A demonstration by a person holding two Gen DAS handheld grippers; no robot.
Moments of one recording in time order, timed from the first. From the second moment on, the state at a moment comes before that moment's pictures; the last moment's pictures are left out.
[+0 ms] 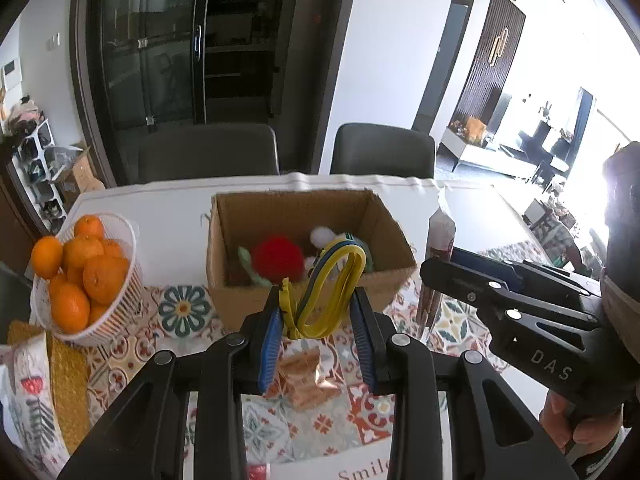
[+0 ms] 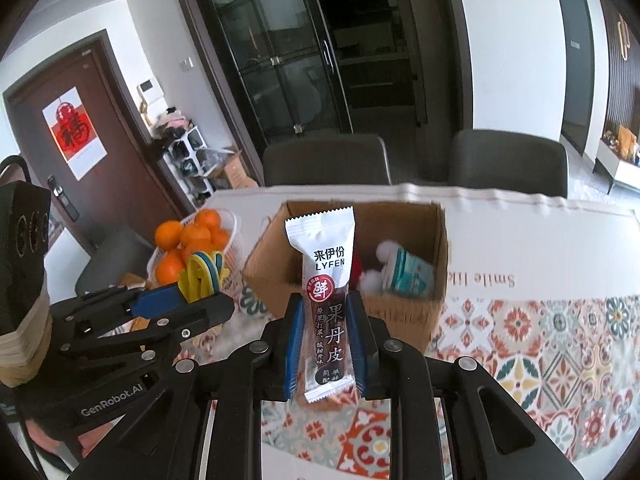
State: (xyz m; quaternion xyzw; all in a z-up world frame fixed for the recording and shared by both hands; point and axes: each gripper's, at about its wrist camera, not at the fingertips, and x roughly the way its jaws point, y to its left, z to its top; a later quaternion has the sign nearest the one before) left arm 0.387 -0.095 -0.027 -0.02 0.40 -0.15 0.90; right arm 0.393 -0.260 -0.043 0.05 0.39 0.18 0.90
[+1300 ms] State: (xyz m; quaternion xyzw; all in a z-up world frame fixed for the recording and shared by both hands) left arm 0.521 -0.089 -0.105 -0.02 0.50 -0.11 0.86; right arm 0.545 -0.240 -0.119 0.02 0.51 0.17 0.84
